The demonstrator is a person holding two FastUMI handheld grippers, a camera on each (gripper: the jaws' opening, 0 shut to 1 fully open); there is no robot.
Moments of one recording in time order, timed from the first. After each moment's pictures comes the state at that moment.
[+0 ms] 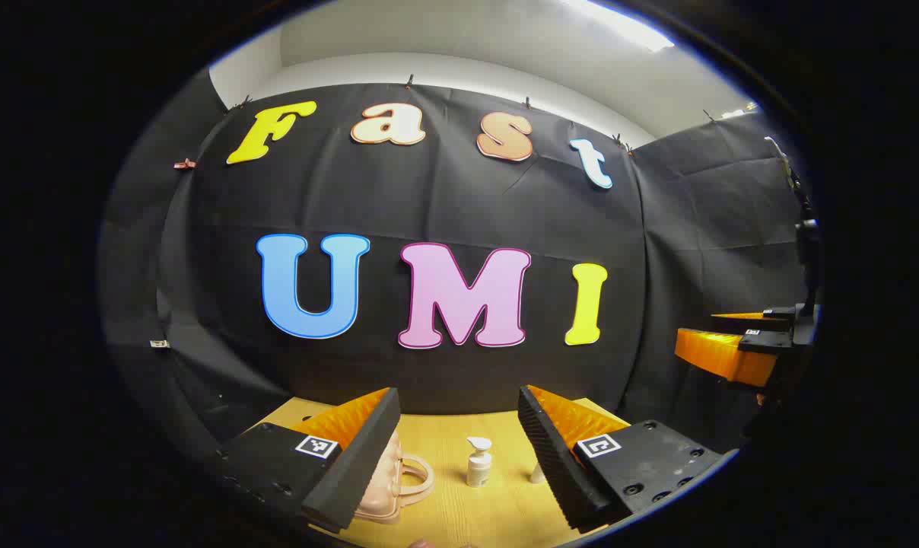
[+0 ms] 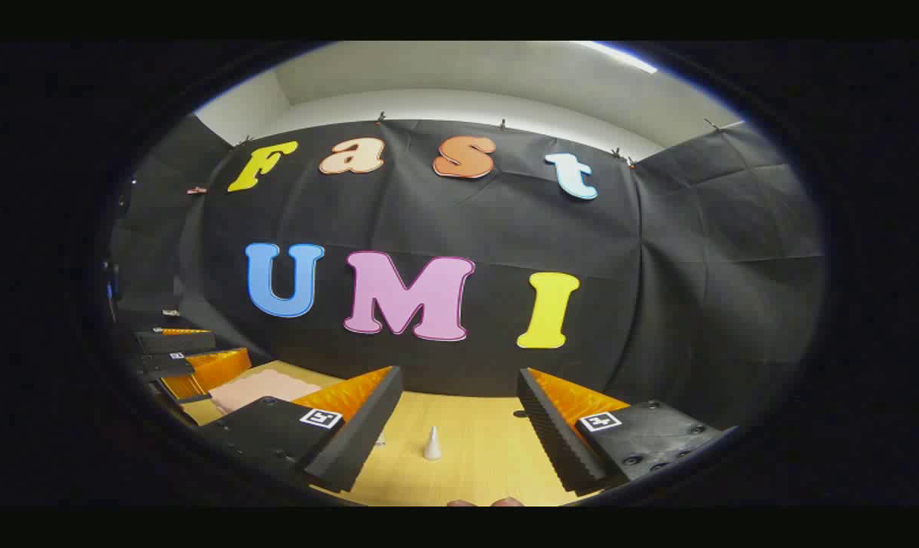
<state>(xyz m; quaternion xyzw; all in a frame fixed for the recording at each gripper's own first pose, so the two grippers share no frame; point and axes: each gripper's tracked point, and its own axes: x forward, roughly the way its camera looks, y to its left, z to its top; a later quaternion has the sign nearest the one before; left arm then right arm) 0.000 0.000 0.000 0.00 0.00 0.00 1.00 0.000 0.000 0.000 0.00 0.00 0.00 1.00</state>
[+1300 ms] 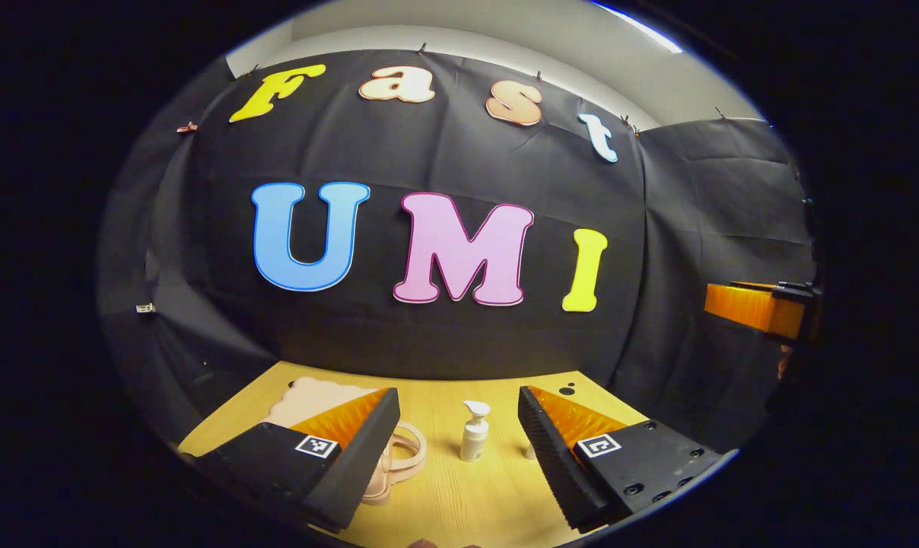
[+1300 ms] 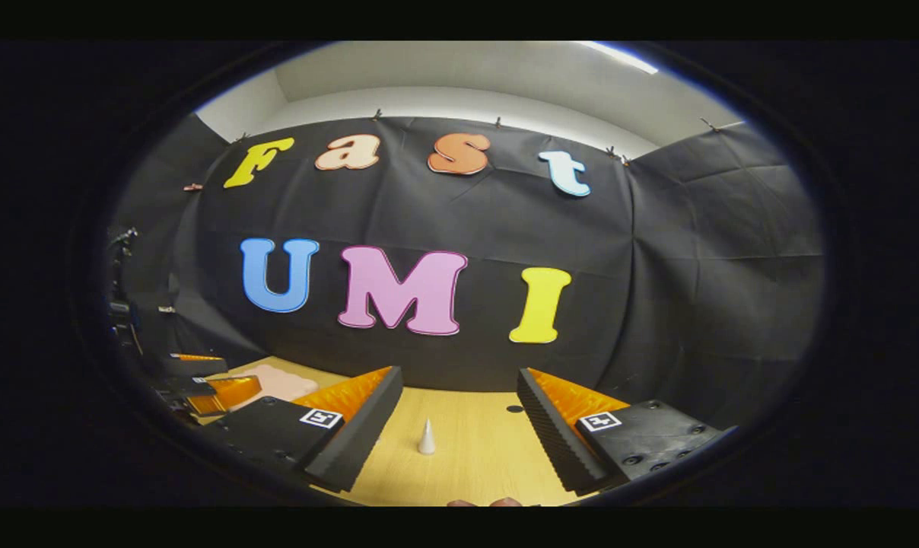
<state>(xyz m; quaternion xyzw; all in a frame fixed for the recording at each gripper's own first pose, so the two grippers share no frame) 0.019 0.014 -0.079 -0.03 0.08 -0.02 1.00 -0.009 -0.006 -0.008 -0.01 0.01 -0.01 1.00</state>
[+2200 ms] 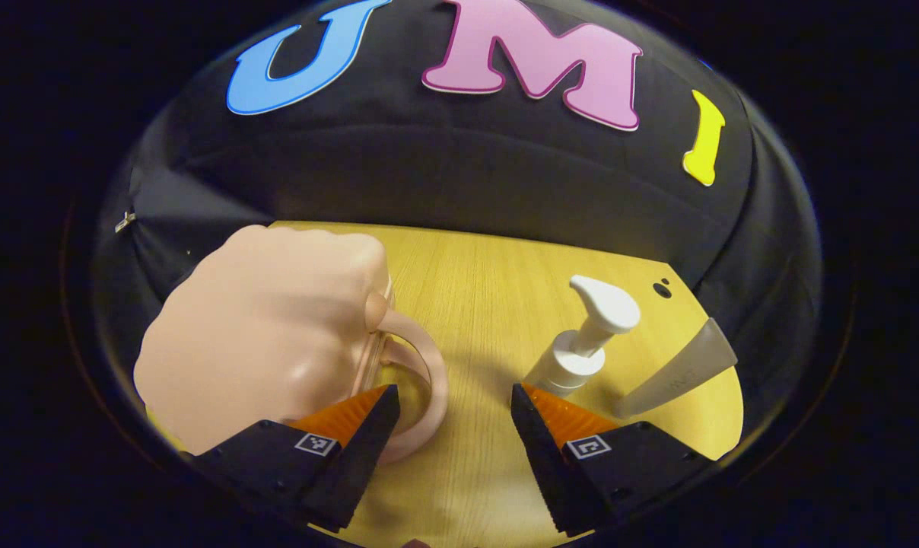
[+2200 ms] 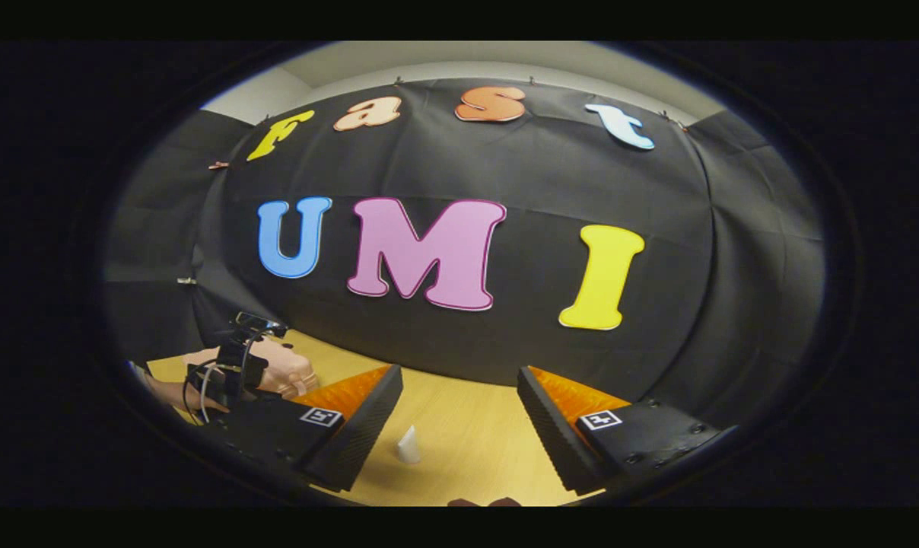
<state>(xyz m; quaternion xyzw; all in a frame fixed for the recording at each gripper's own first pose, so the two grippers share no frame) 0.184 0.045 -0.337 -0.05 0.38 0.08 0.92 0.156 -0.031 -0.106 -0.01 0.07 0.11 0.99</state>
